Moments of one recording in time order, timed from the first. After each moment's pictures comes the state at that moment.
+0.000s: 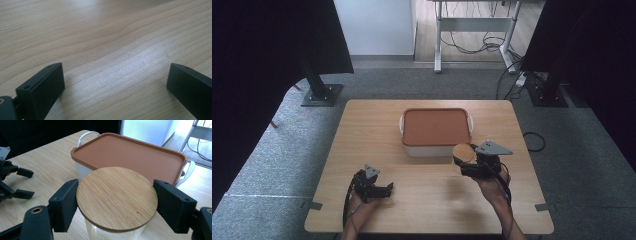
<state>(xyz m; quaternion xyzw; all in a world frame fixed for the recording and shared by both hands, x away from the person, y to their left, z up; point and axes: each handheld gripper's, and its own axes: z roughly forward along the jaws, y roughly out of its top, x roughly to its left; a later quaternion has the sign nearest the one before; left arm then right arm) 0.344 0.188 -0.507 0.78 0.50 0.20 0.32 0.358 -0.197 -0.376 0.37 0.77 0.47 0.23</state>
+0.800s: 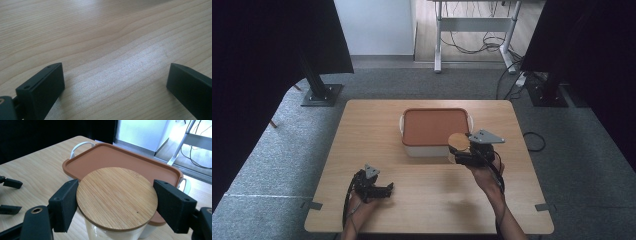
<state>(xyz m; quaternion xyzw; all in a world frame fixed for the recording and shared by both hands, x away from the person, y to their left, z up) 0.344 0.187 -0.507 0.78 0.50 0.20 0.33 0.385 -0.180 -0.363 0.37 0.76 0.47 0.25</state>
